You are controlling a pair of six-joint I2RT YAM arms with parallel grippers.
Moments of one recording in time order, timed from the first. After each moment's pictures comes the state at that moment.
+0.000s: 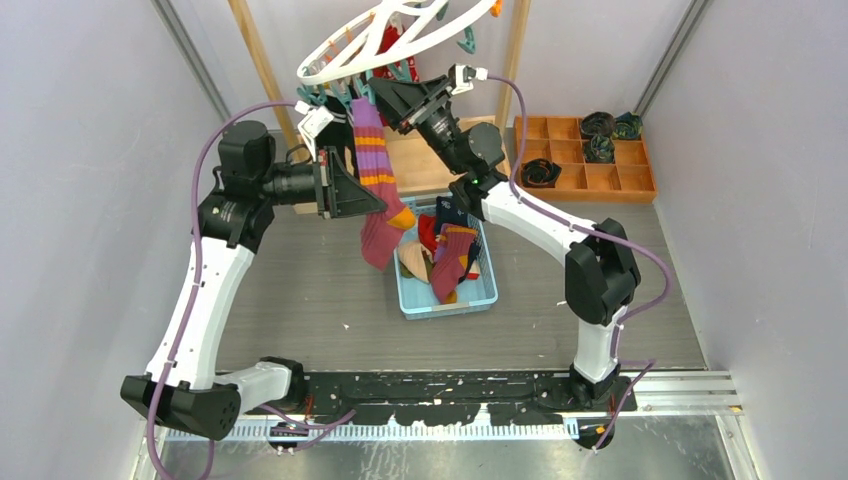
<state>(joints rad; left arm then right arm) -0.22 1.17 1.42 -0.50 1.17 -0.46 0.69 1.88 1.59 0.96 -0.15 1.43</state>
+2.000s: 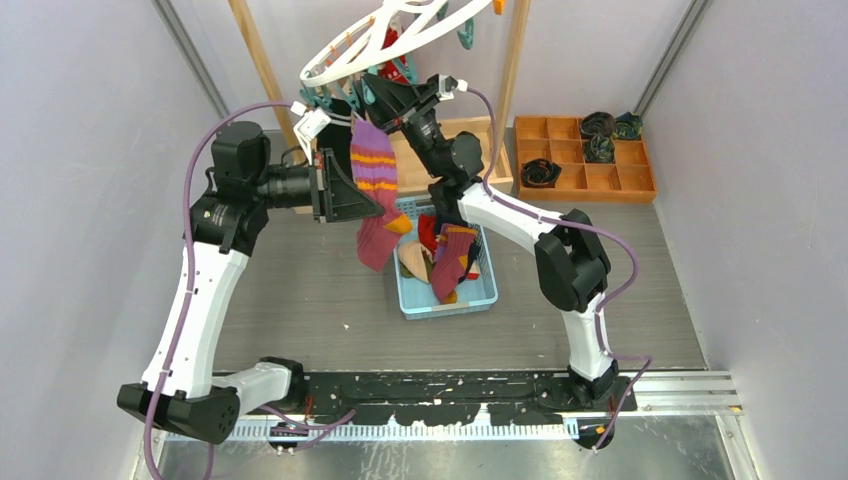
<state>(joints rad) -0.22 1.15 1.47 -0.60 1.16 -0.40 0.73 2.04 1.68 1.17 -0.07 1.70</state>
